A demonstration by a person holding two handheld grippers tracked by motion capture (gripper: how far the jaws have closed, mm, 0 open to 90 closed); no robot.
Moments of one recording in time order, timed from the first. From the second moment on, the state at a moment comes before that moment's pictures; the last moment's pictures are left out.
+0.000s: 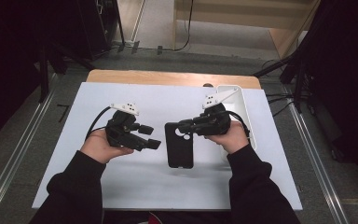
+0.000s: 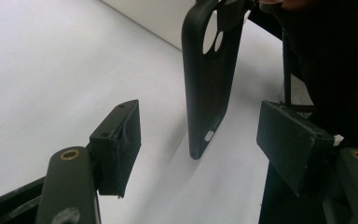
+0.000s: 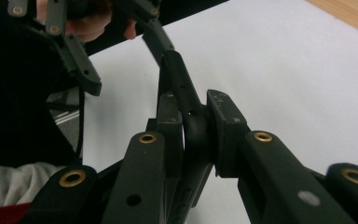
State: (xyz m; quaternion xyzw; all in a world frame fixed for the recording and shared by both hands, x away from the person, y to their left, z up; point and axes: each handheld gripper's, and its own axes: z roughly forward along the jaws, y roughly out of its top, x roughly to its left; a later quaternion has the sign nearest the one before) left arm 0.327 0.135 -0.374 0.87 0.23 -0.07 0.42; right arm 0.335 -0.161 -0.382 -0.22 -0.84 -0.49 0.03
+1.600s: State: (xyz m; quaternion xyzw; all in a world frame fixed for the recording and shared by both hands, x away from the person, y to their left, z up) left arm 0.334 0.113 -0.380 0.92 0.17 -0.14 0.33; right arm 0.330 -0.119 -0.397 -0.12 -0.88 -0.45 0.08
